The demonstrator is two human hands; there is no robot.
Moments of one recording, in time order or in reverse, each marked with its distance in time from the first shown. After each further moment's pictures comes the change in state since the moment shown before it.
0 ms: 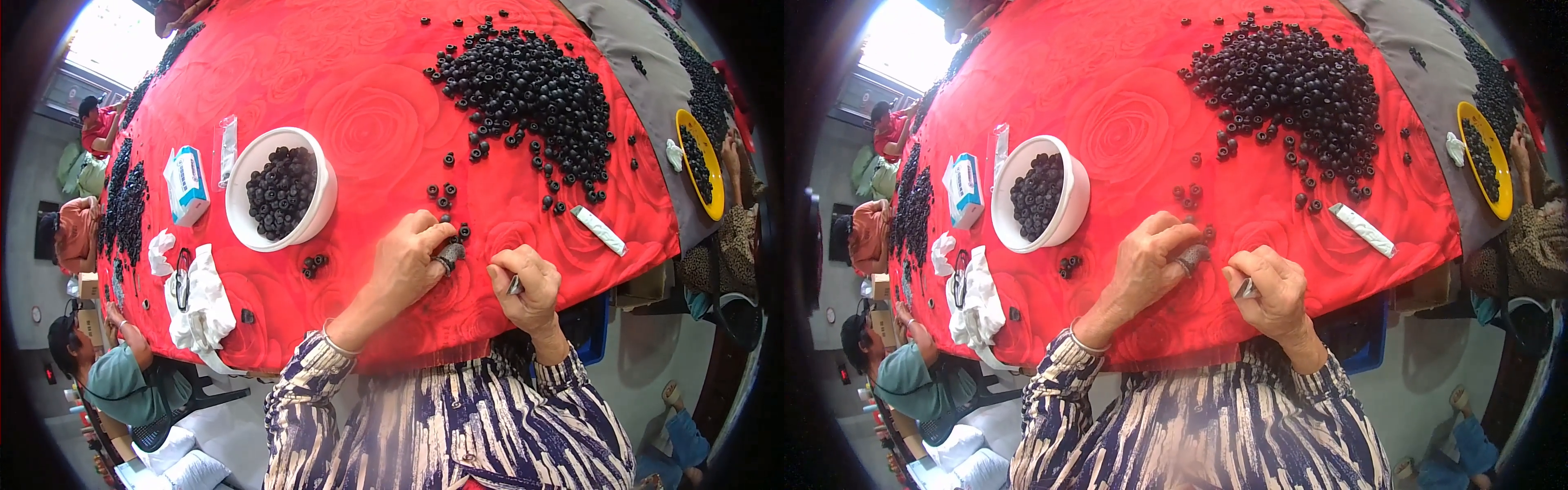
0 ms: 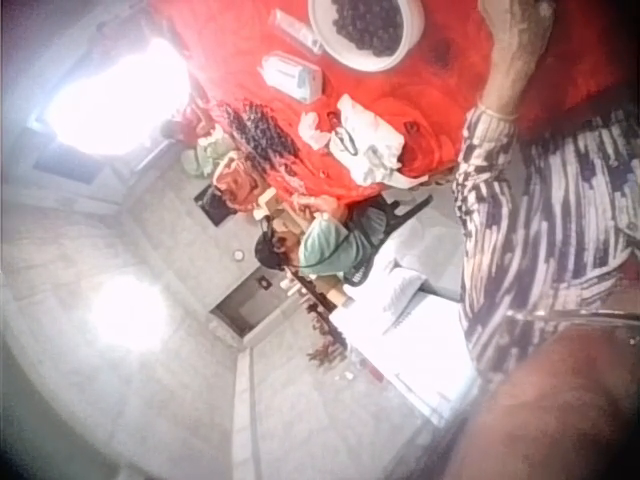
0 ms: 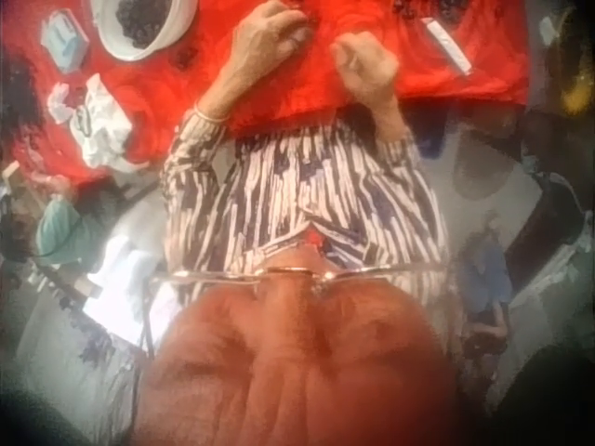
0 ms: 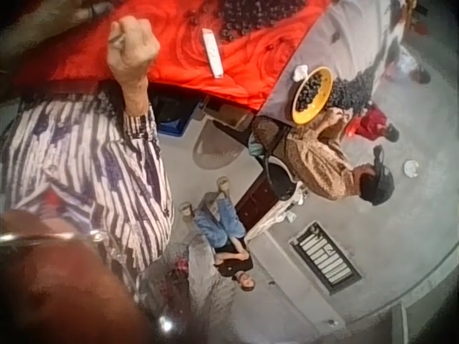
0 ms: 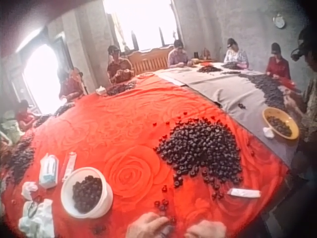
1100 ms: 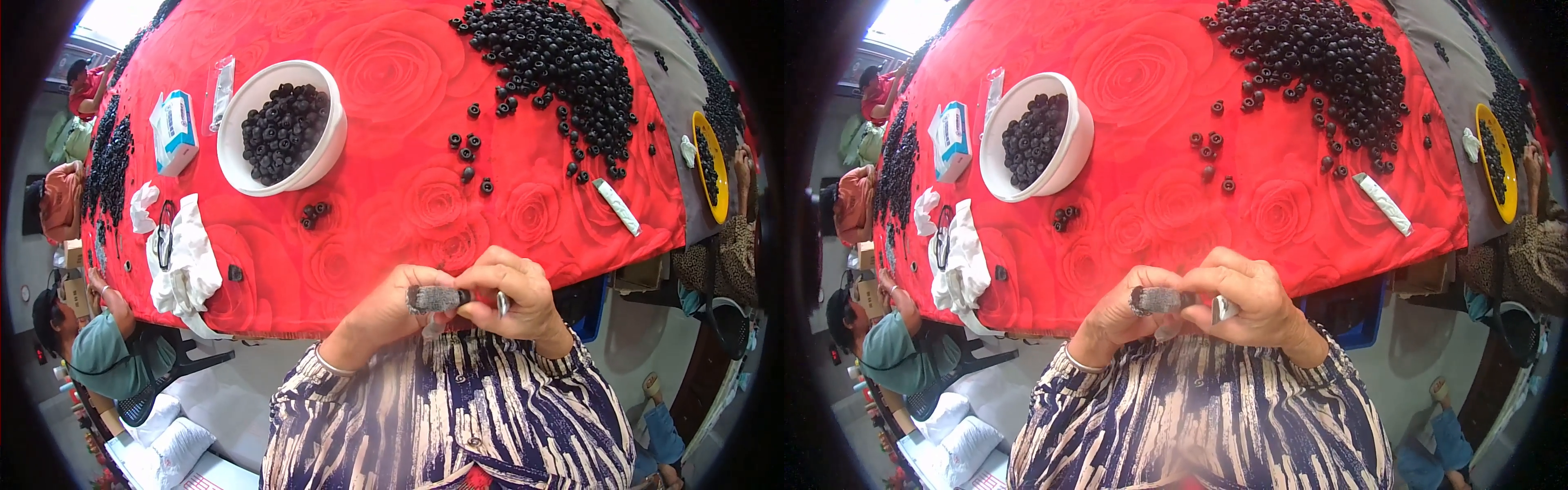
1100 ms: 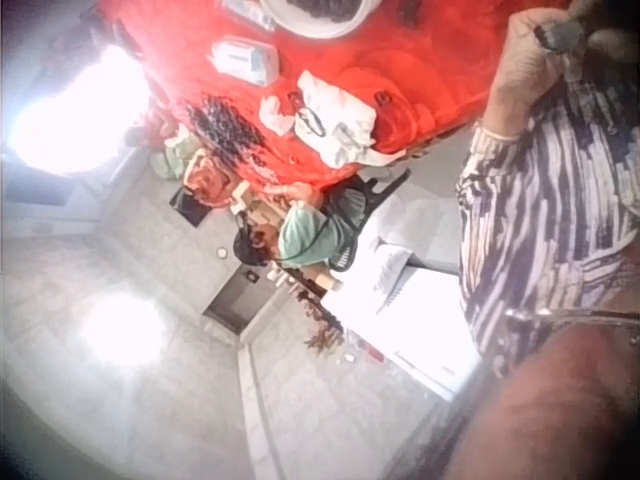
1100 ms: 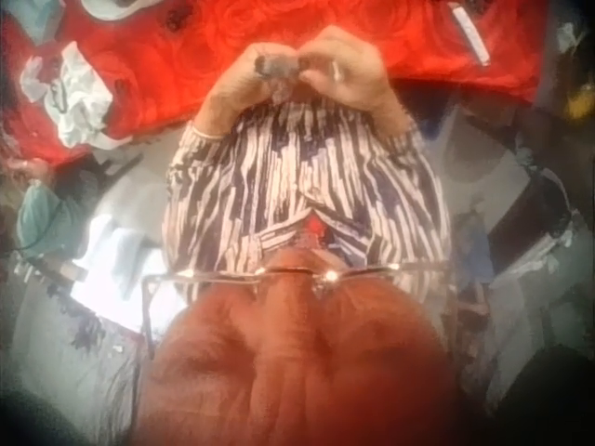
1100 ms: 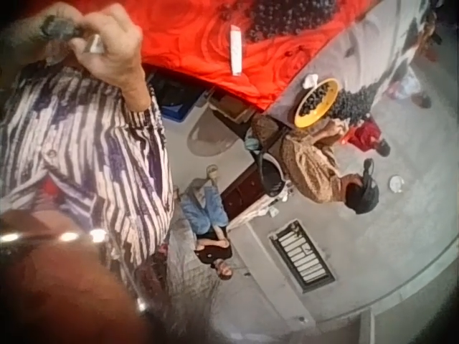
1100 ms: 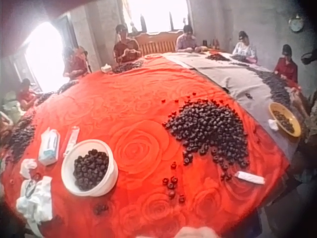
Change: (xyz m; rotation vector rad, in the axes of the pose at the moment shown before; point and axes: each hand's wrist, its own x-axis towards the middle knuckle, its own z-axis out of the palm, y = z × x) left_hand -0.092 0.015 -0.017 -1.809 -0.405 -0.832; right_hand -0.003 -0.040 0.009 0.471 -0.458 0.085
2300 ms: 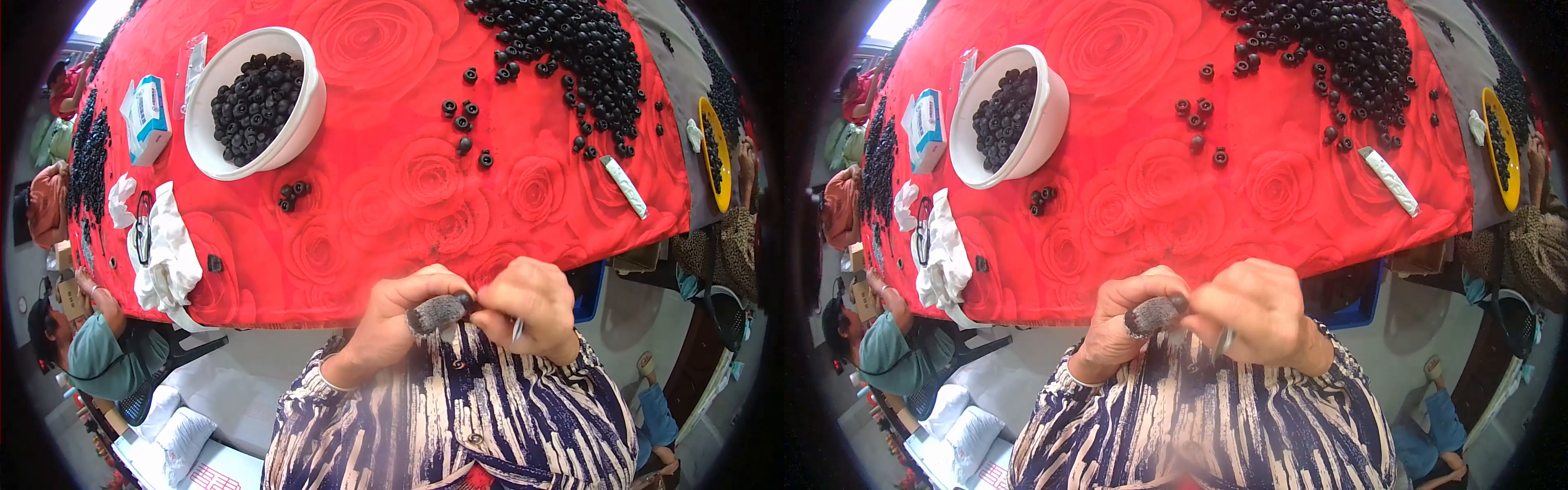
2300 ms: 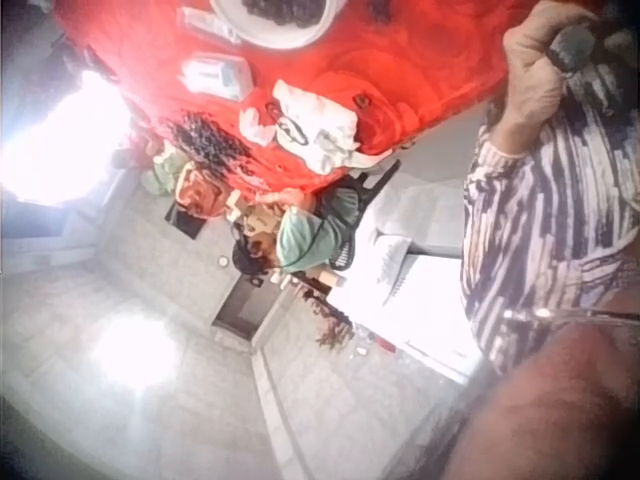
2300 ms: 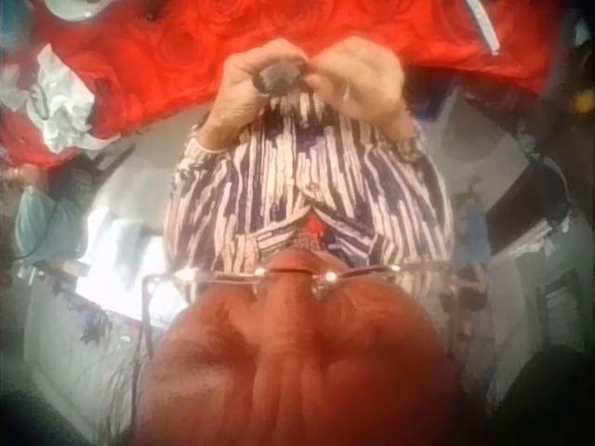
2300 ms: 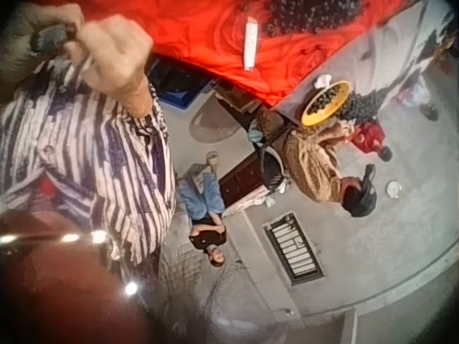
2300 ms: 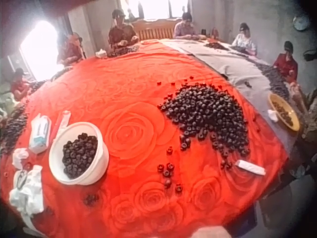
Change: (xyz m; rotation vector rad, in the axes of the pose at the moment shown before) left_hand -0.014 -0.015 0.030 0.397 0.110 0.322; right_hand -0.013 -0.005 0.000 -0.249 0.136 -0.255
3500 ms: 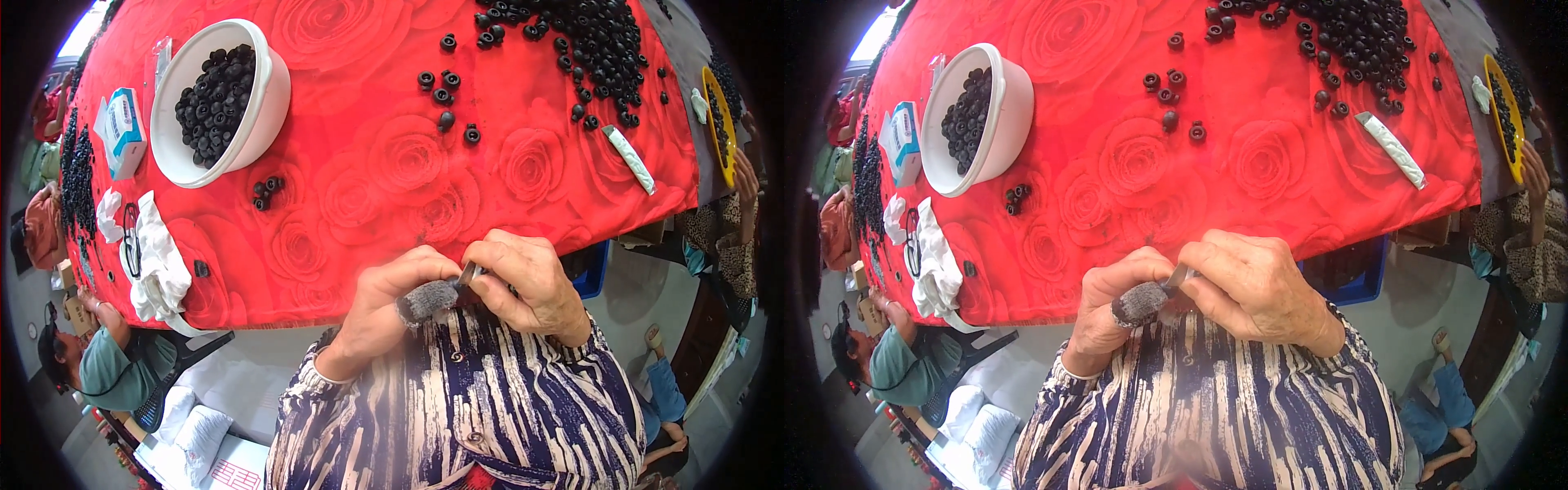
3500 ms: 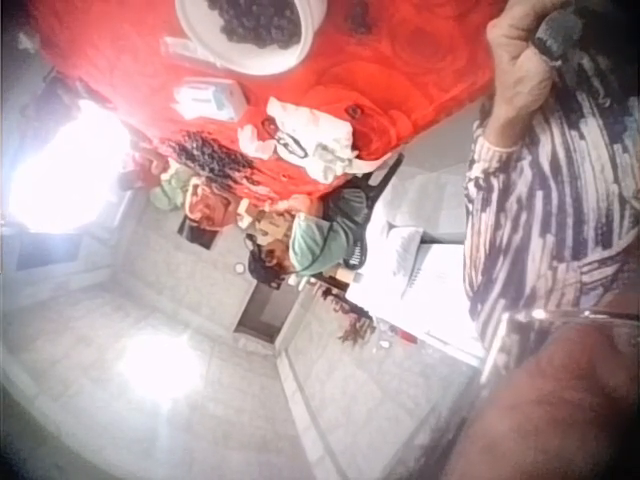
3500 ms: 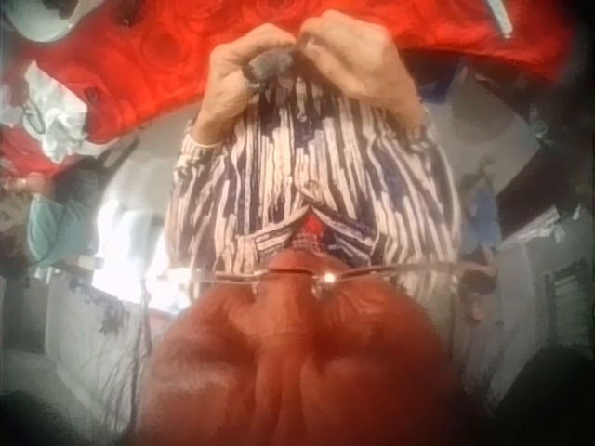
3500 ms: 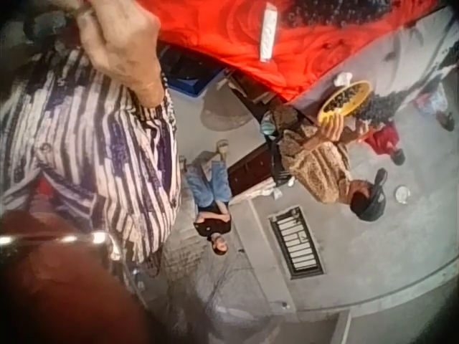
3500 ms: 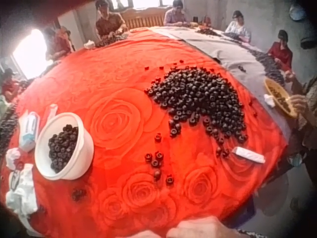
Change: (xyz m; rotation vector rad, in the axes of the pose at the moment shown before) left_hand 0.007 -0.003 -0.007 0.115 0.002 -0.061; right_hand -0.001 0.002 -0.009 0.085 -0.242 0.440
